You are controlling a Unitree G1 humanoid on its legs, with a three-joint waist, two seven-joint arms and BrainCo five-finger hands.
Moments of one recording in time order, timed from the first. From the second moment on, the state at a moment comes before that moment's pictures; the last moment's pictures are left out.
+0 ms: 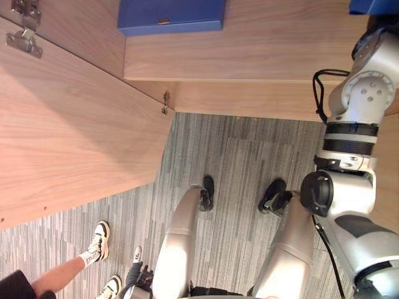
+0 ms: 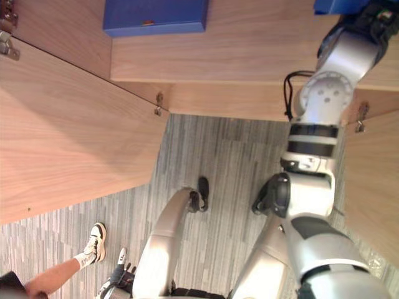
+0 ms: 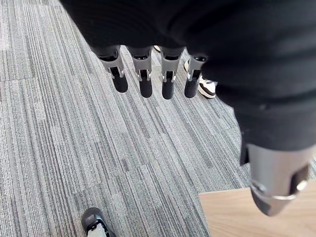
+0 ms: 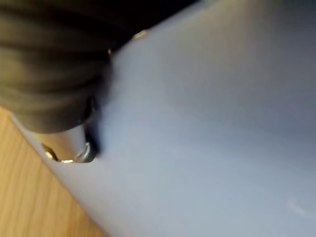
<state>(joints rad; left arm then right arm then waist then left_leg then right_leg) 0.18 -0.03 0.16 0.70 -0.88 -0.05 0.19 -1.23 -0.36 -0.31 0.35 1.42 -0.43 -0.59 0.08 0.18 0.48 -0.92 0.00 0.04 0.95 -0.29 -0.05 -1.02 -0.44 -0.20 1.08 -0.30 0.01</state>
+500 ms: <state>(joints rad) 0.23 0.03 0.02 0.56 -0.94 -0.06 0.21 -1.34 -0.52 -0.21 0.53 1.51 -0.42 -0.59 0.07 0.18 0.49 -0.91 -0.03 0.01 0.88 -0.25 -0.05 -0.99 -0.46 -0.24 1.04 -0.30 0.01</state>
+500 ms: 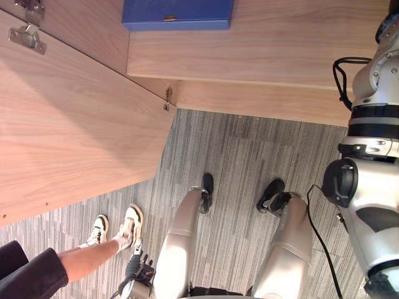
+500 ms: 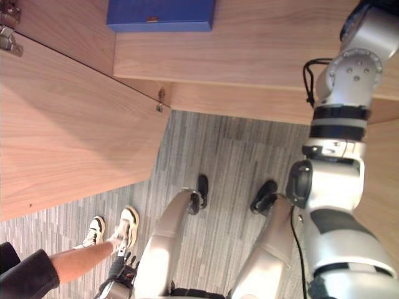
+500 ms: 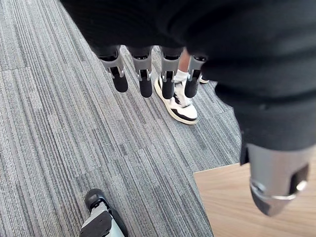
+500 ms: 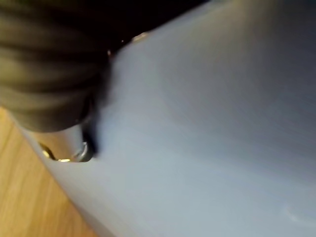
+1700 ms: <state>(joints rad) 0.25 0.04 0.02 0.48 -0.93 -0.02 0.21 -1.40 -0.62 0.05 0.86 1.29 -0.06 -0.48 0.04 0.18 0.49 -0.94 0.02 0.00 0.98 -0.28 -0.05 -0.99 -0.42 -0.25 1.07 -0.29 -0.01</state>
